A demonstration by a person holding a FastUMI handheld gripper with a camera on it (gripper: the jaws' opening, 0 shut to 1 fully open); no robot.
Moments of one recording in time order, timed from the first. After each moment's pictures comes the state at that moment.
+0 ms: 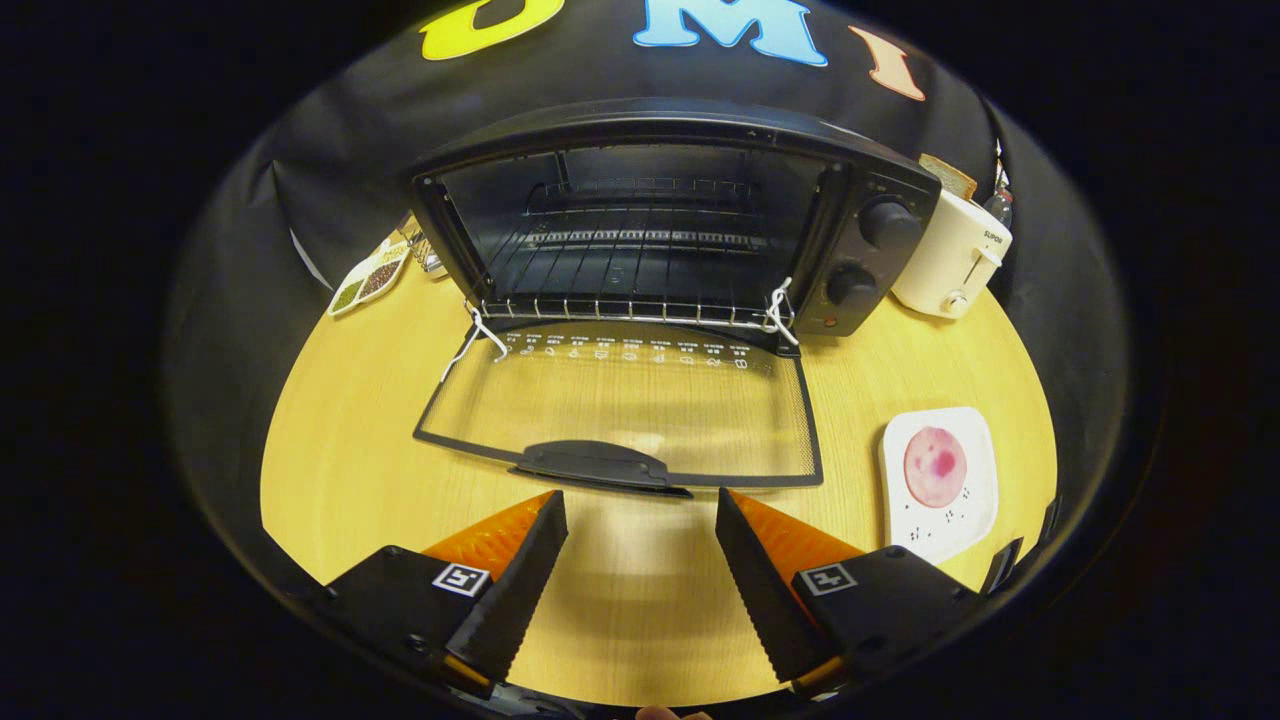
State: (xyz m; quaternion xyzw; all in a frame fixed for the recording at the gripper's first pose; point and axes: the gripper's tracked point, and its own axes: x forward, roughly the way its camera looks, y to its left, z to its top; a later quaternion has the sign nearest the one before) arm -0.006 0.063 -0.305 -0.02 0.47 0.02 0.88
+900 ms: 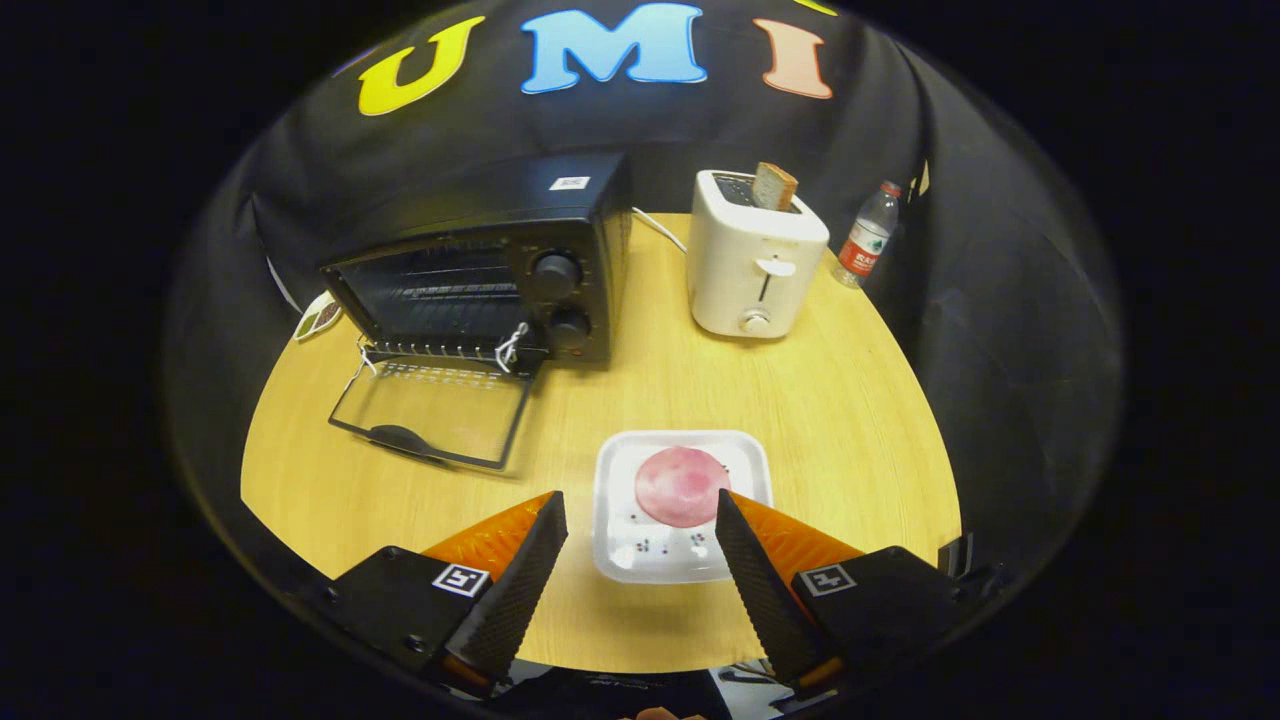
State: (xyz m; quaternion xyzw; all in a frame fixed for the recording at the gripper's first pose) arm -0.029 -0.164 -0.231 -0.01 0.45 -0.02 0.89
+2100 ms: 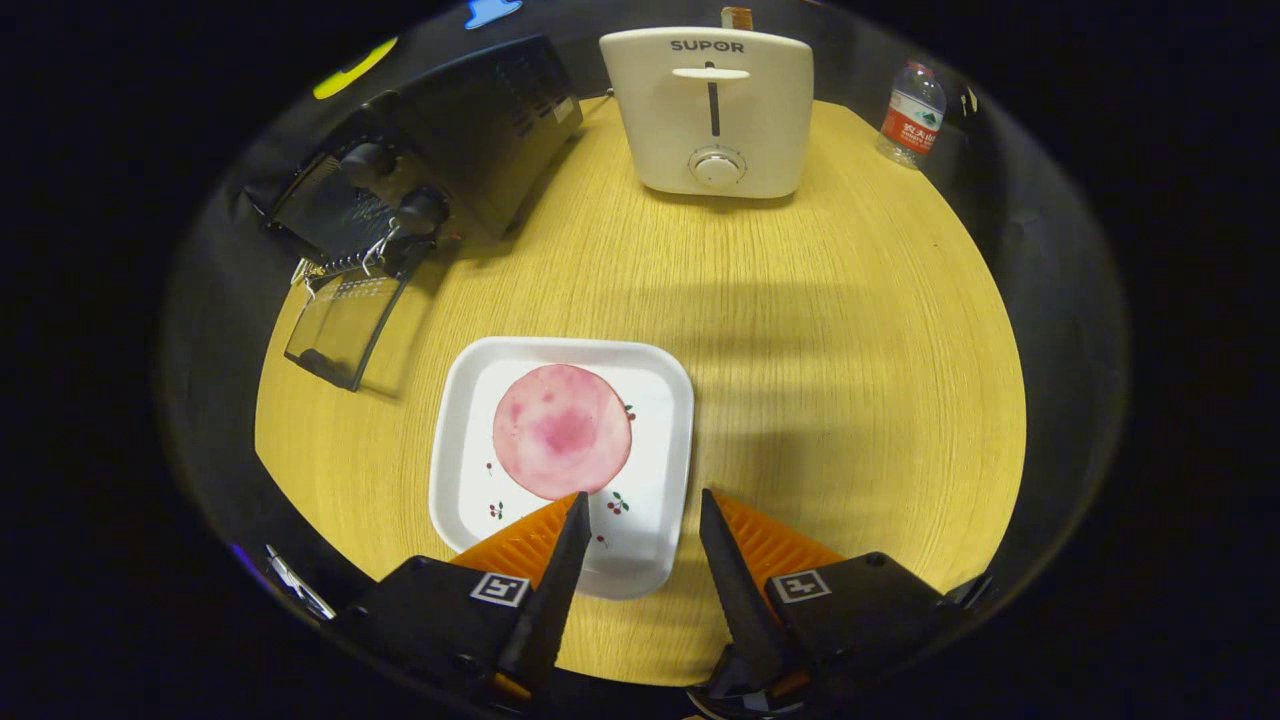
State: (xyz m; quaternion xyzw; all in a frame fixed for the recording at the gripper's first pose) arm -0.022 -0.240 -0.339 0.01 0.60 0.07 0.80
